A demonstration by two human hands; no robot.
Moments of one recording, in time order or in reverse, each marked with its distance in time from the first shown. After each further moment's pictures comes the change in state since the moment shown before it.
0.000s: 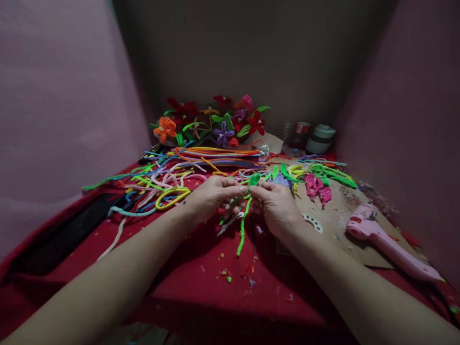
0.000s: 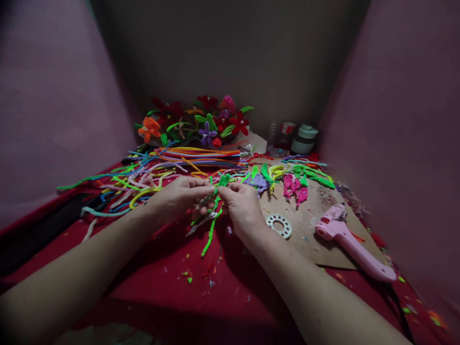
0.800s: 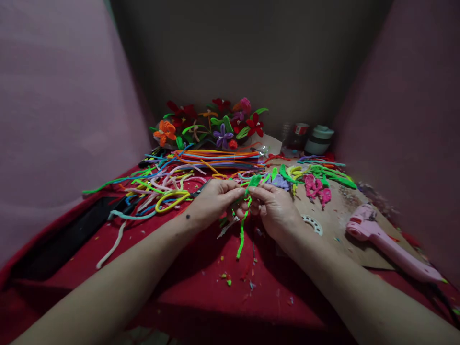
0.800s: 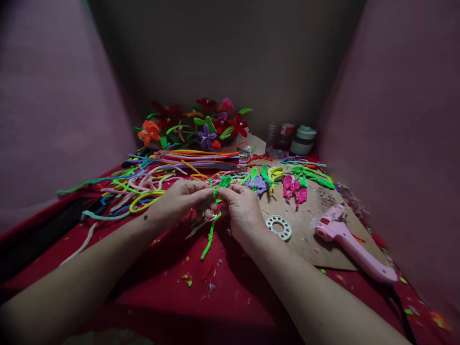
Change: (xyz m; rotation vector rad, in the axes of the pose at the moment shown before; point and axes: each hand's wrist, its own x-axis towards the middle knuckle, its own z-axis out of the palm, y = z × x) left_hand -0.004 0.008 0.012 0.225 0.105 0.074; right_hand 0.000 0.002 0.004 0.216 0.025 0.058
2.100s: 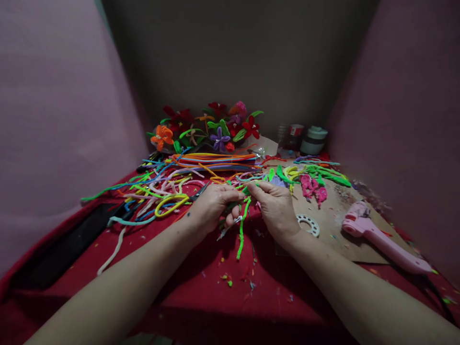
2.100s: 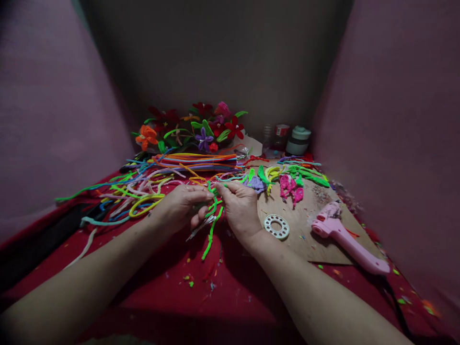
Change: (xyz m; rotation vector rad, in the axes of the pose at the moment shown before) left_hand 0.003 -0.010 0.003 -0.375 0.049 -0.177; right_hand -0.001 -0.005 -0.005 -0.396 -0.016 -0.351
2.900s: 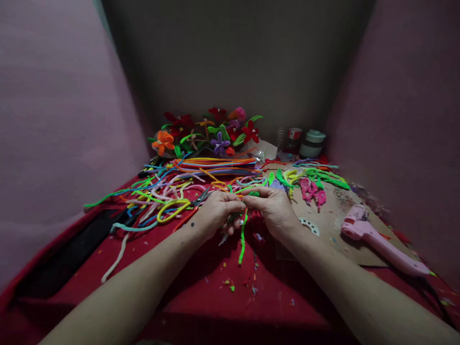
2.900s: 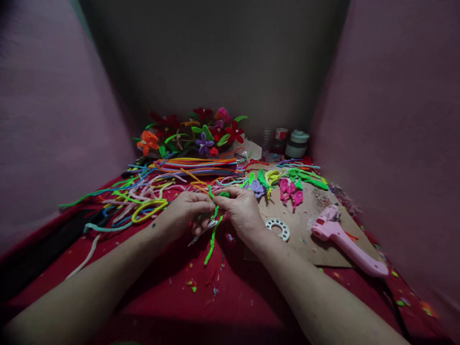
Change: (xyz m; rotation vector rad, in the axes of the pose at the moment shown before) left_hand -0.004 0.004 -0.001 0.147 -0.056 -0.001; right_hand 0.005 -0.001 -0.002 0.142 -0.101 0.159
